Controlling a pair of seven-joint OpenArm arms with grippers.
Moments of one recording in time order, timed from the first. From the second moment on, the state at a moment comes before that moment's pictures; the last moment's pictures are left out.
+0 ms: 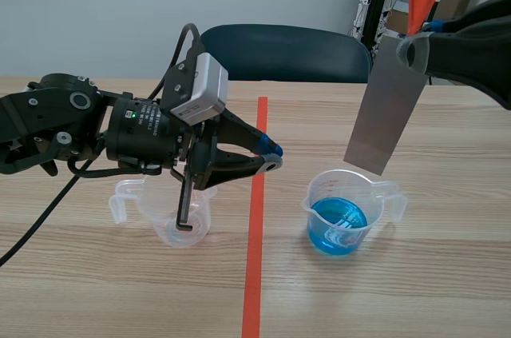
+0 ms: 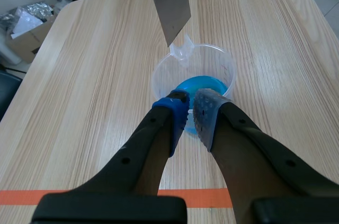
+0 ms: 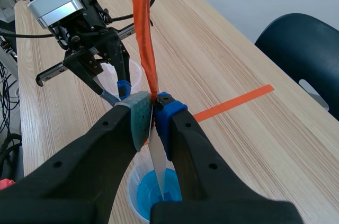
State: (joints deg) left arm -30.1 -32.1 56.0 72.7 -0.3 -43.5 -31.7; right arm 11.3 80.1 -38.4 104.9 53.5 35.4 18.3
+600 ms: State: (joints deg) left arm -29.3 -35.8 56.0 72.7 -3.3 -42.0 -34.8; right arm 11.3 76.3 -38.4 101.1 53.5 35.4 17.4
